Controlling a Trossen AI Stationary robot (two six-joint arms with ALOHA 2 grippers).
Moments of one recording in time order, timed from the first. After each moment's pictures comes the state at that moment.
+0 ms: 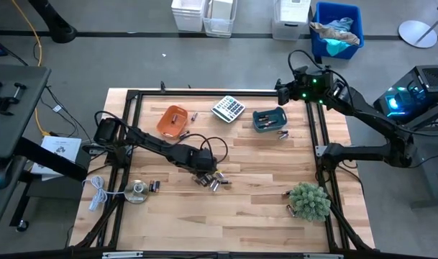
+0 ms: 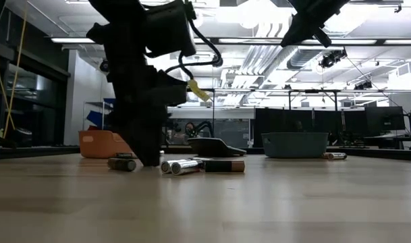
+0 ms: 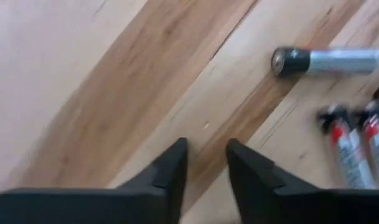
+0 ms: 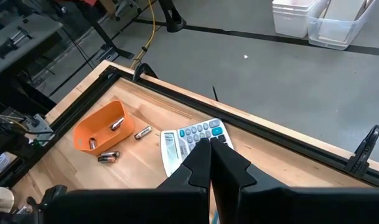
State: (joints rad) left arm -0.14 1.87 1.09 -0.56 -0.16 -0.79; right arm -0.64 1.03 1.13 -0.61 0.02 0.41
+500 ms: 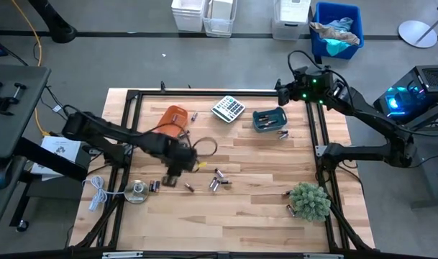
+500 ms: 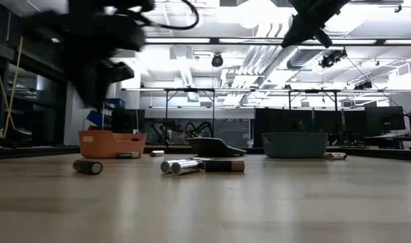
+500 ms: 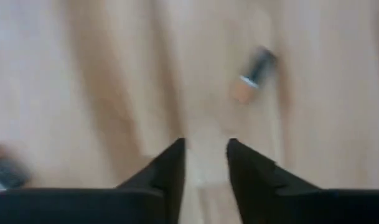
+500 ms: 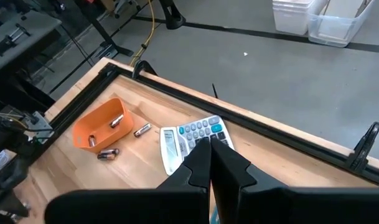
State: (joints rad) left arm -0.16 1.51 1.04 -0.91 0.06 0.06; right arm -0.64 1.03 1.13 -0.62 0.02 0.41
